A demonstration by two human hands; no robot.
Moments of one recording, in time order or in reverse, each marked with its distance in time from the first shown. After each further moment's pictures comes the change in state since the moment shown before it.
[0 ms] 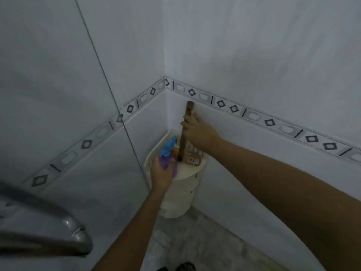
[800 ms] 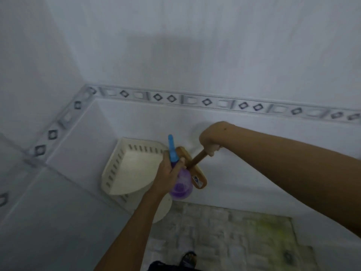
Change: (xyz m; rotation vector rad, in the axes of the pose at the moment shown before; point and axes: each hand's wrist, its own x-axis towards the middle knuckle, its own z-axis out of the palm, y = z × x) left_hand -0.042 0.046 0.087 0.117 -0.731 0.255; right_hand -0.151 0.053 -0.055 0.412 -1.147 0.509
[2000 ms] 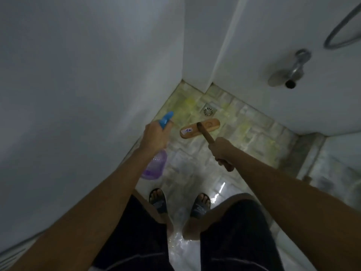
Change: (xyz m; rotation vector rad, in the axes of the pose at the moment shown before) left_hand -0.057 -0.254 0.620 0.603 -1.007 0.126; right_hand 0.152 -0.061 0.822 2.292 -0.179 1.155
